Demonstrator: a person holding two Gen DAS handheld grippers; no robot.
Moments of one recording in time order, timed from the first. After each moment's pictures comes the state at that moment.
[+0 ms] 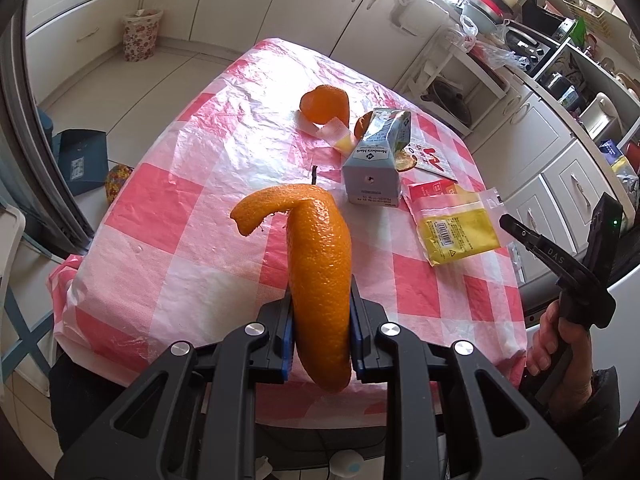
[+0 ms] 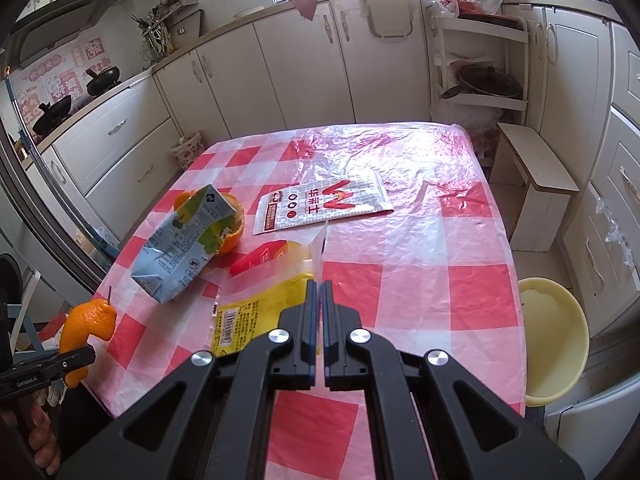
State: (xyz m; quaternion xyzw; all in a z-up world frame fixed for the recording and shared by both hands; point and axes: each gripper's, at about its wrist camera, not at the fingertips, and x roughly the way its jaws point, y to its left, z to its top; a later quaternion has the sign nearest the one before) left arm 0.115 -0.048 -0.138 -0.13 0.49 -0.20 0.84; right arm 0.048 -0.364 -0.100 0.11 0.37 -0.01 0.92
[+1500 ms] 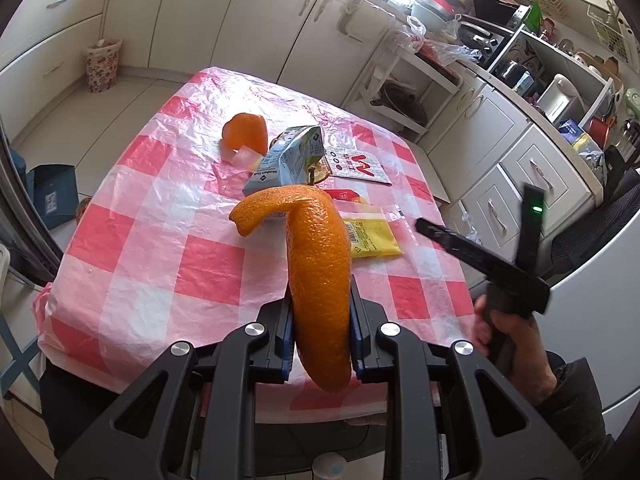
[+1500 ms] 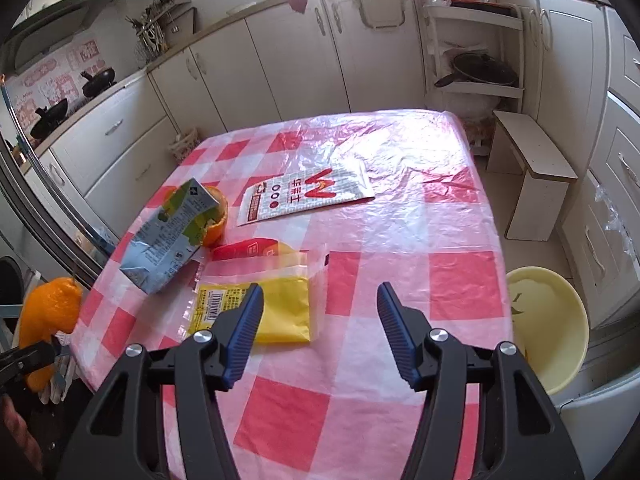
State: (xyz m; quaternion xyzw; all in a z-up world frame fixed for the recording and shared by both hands) left arm 0.082 -0.087 -0.084 -0.12 0.45 -0.27 0.84; right arm 0.065 -0.375 -0.120 0.12 0.41 -0.01 0.90
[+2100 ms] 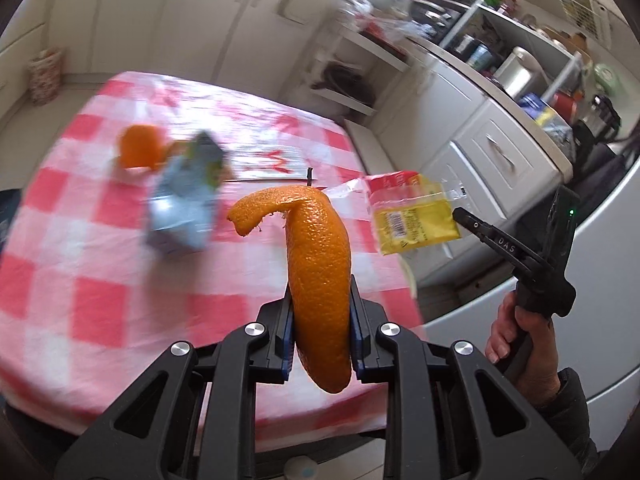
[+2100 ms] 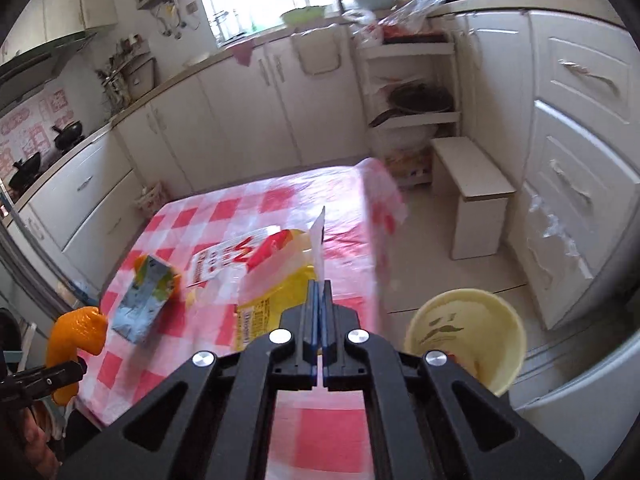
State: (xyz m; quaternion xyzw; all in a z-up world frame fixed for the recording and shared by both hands) left arm 0.101 -0.191 -0.067 -0.10 0.46 -0.37 0.80; right arm -0.022 -0.491 -0.044 0.13 0.32 -0.13 0.93
